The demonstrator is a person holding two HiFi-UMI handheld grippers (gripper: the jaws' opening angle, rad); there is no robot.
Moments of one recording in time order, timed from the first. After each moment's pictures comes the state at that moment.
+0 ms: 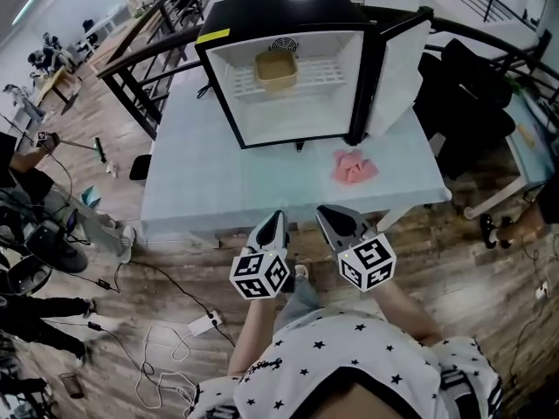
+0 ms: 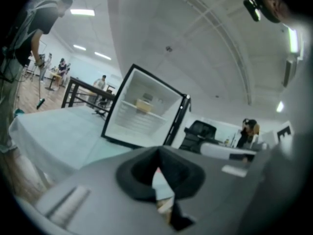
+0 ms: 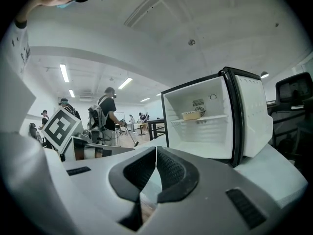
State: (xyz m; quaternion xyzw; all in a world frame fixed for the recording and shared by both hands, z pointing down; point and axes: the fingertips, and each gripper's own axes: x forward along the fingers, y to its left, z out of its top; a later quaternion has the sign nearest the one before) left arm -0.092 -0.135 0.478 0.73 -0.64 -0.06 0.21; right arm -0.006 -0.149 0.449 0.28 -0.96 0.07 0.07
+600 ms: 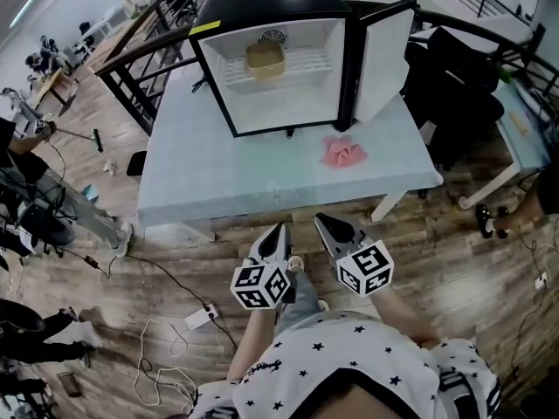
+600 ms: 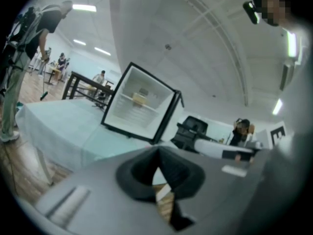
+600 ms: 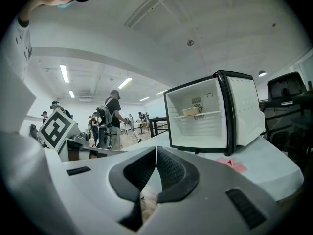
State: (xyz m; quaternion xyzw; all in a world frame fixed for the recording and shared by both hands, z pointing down) left arm -0.044 -0.063 0.499 0.74 -0.63 -0.06 0.23; right arm 0.033 -0.085 0.467 0.28 -0.95 0.08 0.07
